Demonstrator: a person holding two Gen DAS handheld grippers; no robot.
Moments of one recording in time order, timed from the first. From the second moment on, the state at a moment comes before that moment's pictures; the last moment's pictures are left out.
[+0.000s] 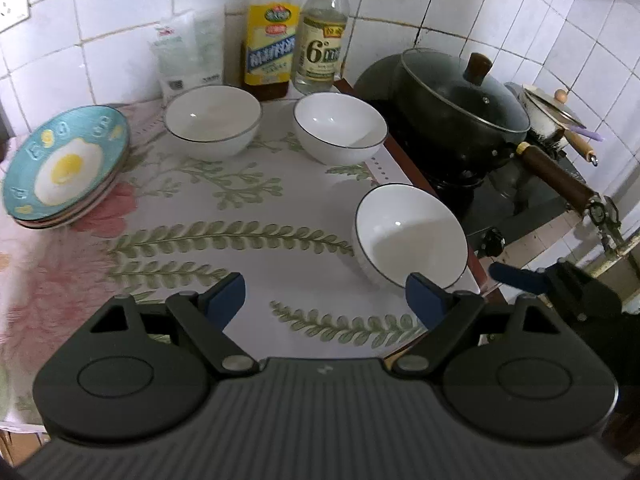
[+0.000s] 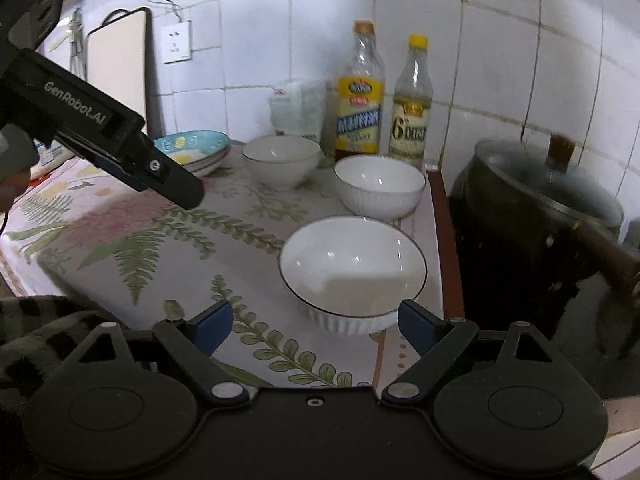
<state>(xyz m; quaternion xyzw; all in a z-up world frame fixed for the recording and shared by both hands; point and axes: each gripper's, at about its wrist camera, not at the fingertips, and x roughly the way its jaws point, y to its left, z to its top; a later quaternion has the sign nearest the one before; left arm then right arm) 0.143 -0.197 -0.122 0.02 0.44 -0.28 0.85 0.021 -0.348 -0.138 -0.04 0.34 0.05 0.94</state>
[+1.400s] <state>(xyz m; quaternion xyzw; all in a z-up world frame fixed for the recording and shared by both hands) 0.176 -0.257 -0.185 0.01 0.50 -0.30 0.81 0.059 -0.348 -0.196 -0.04 0.31 0.03 0.95</state>
